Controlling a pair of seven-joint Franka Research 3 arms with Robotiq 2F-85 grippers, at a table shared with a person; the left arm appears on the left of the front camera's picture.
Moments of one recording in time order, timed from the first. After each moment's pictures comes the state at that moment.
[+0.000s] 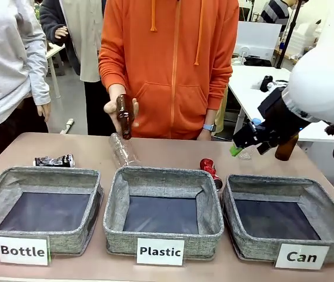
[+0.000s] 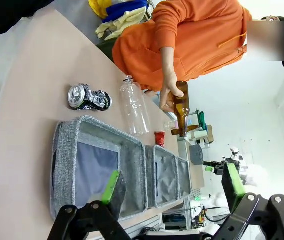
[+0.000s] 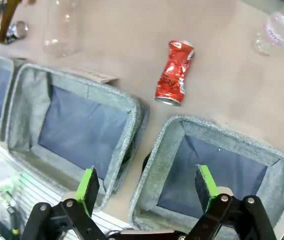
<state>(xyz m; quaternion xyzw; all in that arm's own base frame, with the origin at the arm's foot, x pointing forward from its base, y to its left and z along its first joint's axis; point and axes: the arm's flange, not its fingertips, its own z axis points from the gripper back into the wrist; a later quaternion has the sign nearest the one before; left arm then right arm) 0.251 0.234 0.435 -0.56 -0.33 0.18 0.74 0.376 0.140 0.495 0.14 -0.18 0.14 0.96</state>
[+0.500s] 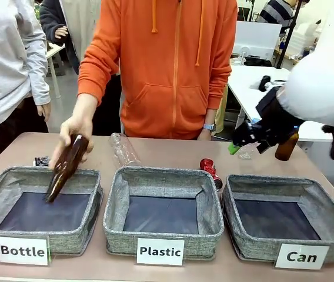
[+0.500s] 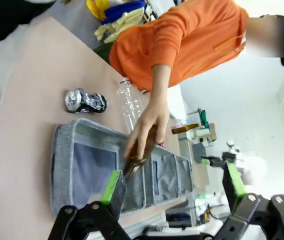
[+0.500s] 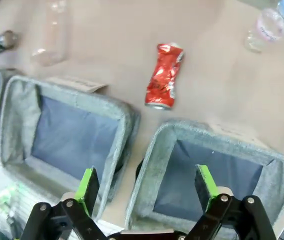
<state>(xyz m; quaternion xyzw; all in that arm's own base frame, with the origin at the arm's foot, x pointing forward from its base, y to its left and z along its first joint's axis) 0.238 0.242 0.470 -0.55 -0.33 0.16 0.75 0.405 0.154 0.482 0.10 -0.17 0.11 0.97</state>
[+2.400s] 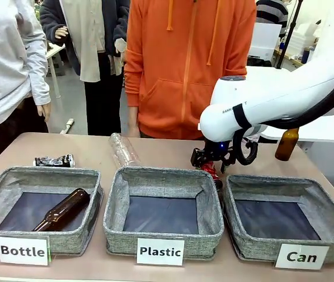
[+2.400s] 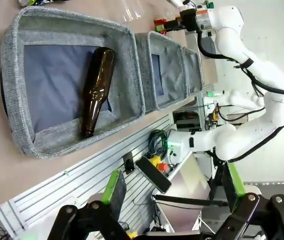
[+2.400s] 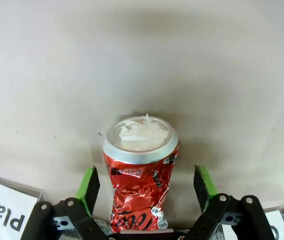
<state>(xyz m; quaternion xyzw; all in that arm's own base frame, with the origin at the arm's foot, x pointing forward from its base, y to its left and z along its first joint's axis) 0.244 0.157 0.438 -0.56 -0.11 0.01 0.82 0.583 0.215 0.305 0.00 -0.01 0.04 1.00</state>
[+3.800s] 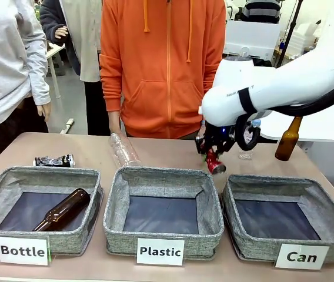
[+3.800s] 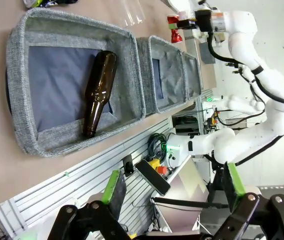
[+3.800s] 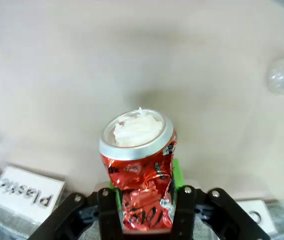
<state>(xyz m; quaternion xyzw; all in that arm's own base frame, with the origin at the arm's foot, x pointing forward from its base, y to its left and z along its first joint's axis) 0.240 0.163 0.437 -0.56 -0.12 0.01 0.82 0.581 0.219 0.383 0.01 -0.07 0.05 1.00</state>
